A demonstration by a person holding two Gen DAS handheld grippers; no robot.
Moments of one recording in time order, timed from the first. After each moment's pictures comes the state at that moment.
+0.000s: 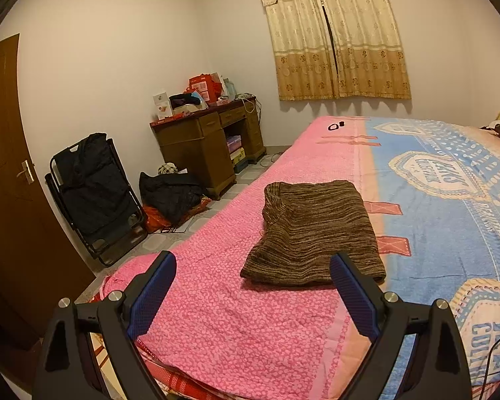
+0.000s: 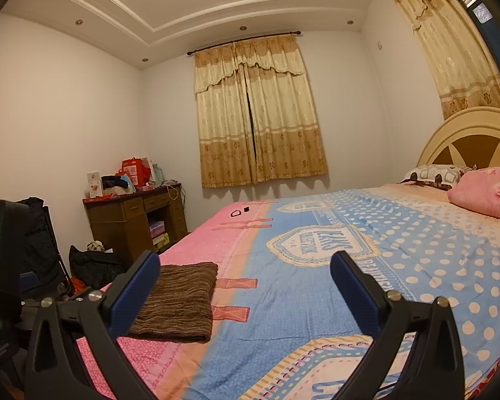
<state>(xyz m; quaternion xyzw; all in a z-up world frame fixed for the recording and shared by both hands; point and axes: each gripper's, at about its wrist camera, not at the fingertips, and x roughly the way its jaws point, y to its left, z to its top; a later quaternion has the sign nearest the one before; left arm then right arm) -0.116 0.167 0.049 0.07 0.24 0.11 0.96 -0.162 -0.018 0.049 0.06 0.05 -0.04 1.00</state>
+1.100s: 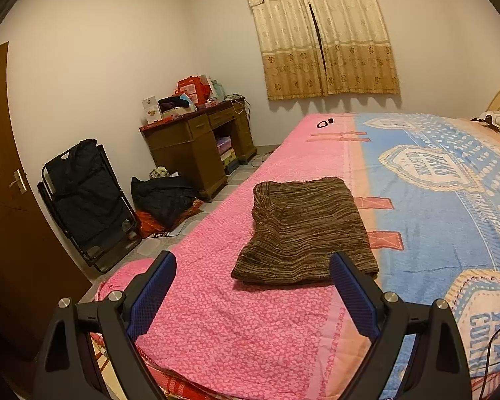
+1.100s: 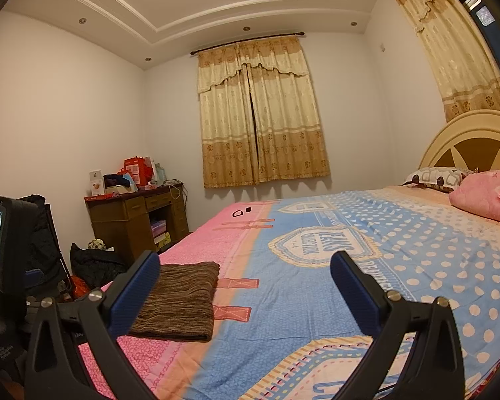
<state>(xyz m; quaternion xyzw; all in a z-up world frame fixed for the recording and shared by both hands) -0.114 0.160 0.046 0.09 0.25 0.08 0.96 -0.165 -0.014 0.048 0.05 0.05 -0.04 1.00</state>
